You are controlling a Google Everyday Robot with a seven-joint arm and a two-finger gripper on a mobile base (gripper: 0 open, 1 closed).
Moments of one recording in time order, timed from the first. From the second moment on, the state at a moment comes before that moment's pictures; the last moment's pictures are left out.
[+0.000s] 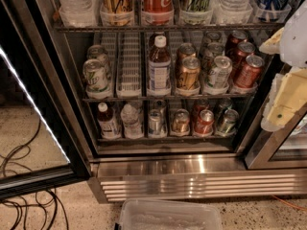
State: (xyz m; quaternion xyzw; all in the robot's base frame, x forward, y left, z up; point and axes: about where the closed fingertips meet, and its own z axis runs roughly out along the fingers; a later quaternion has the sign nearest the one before) arm 0.438 -0.217 0.976 -0.60 0.78 -0.03 0.16
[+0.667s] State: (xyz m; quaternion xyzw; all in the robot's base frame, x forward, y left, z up) arm 0.443 -0.213 0.971 -0.58 0.79 -0.02 0.18
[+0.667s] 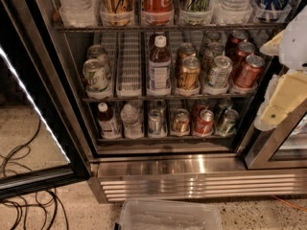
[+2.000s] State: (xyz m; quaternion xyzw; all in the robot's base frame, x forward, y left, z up) arm 0.468 -0.188 0.904 -0.41 0.87 0.06 0.28
